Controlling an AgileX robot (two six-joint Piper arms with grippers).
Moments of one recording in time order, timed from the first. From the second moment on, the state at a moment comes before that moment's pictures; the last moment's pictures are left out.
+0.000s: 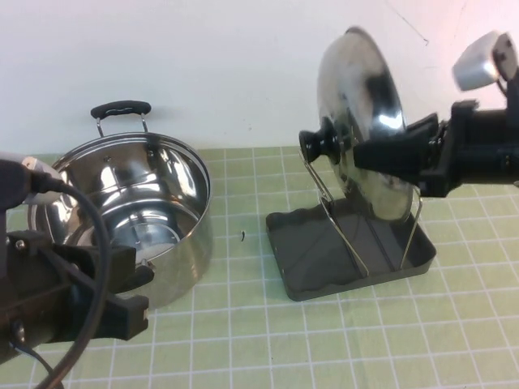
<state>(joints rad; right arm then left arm) 0.18 1.56 -1.03 1.51 0.92 -1.61 -0.71 0.82 -0.79 0.30 0.64 -0.62</state>
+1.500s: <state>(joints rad) 0.09 1.48 -1.33 1.08 0.97 -1.63 -0.71 0.72 -0.77 0.74 0.83 -0.48</state>
